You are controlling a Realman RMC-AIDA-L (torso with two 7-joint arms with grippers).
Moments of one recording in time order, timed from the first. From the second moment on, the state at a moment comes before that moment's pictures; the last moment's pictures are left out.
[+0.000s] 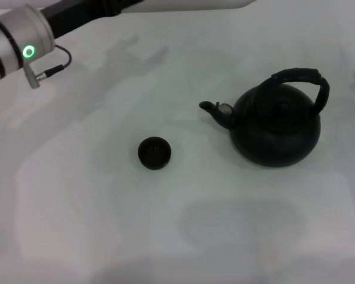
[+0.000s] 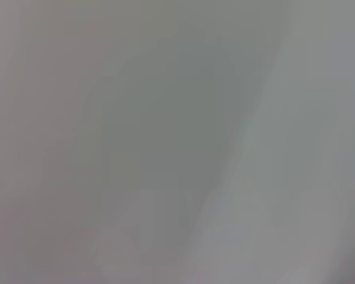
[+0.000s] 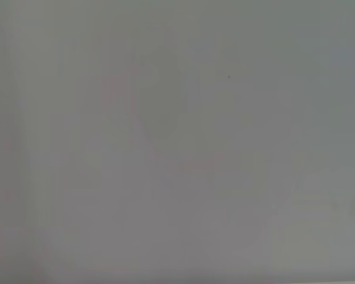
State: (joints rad) left arm -0.42 -2.08 1.39 0.85 1.20 0.80 -1.69; right arm 0.26 2.02 -2.00 -0.24 0.53 -1.04 0.24
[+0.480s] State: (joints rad) left arm -0.42 -2.08 1.42 0.38 0.43 1.10 -0.85; right arm 0.27 2.02 -2.00 -0.24 0.54 -1.05 0.24
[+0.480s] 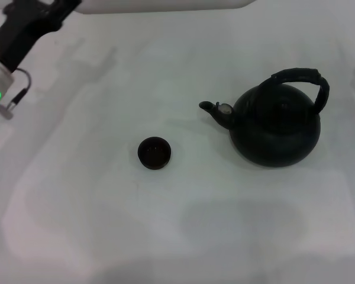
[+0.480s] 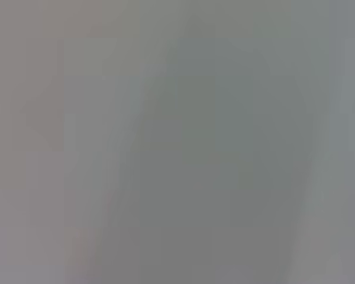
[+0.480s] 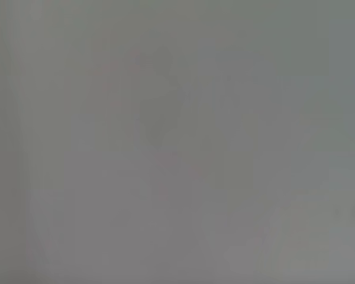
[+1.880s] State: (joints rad) left arm -0.35 -2.09 1.46 0.17 0.08 1.22 -0.56; right arm 0.14 2.01 -2.31 -0.09 0.43 -1.58 0.66
